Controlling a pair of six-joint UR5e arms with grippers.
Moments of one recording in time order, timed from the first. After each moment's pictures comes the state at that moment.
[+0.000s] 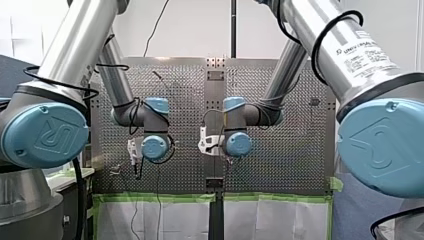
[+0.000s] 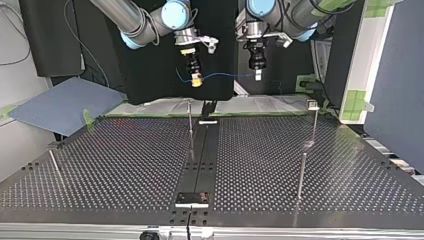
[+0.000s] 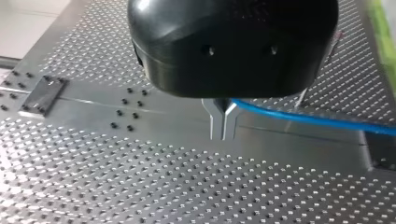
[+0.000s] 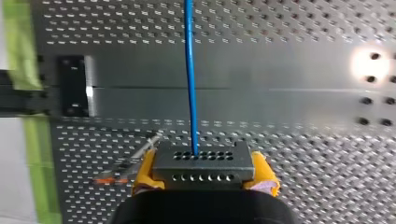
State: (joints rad) left arm -0.50 -1.93 -2.32 -2.05 -2.14 -1.75; right arm 2.38 -0.99 1.87 -0.74 1.79 1.65
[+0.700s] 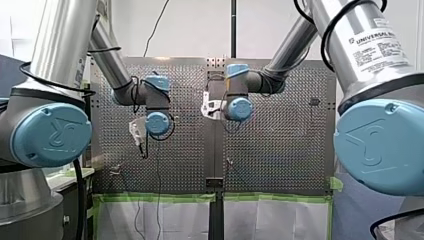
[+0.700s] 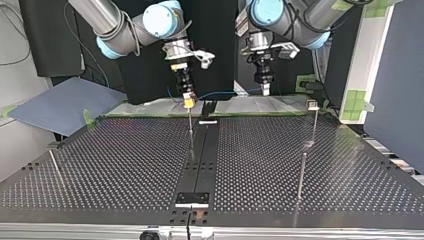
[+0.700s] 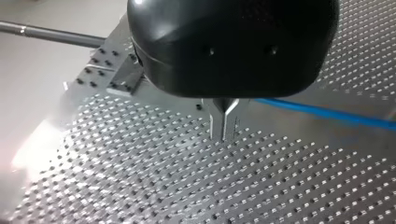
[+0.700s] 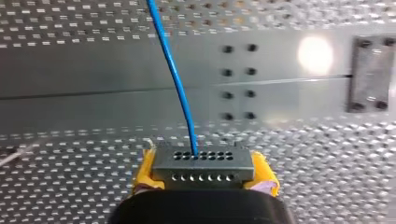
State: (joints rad) left arm -0.44 -1.76 -2.23 -2.22 -2.15 -1.85; right arm 2.34 -1.17 1.76 -0.61 1.75 1.65
